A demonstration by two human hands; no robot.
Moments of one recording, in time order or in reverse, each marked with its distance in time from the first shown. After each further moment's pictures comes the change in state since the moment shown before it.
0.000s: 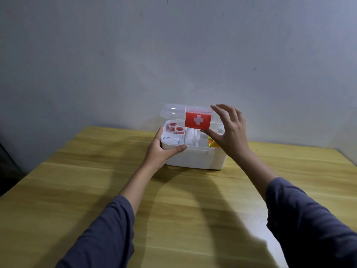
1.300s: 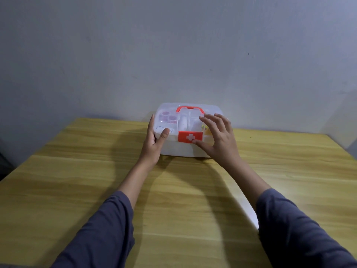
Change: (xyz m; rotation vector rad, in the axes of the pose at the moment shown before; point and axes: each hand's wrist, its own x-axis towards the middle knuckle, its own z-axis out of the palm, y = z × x) left_hand -0.008 -0.016 0.015 -0.128 0.095 0.031; right_hand -0.053 -0.001 0.014 0.033 -0.054 -0.029
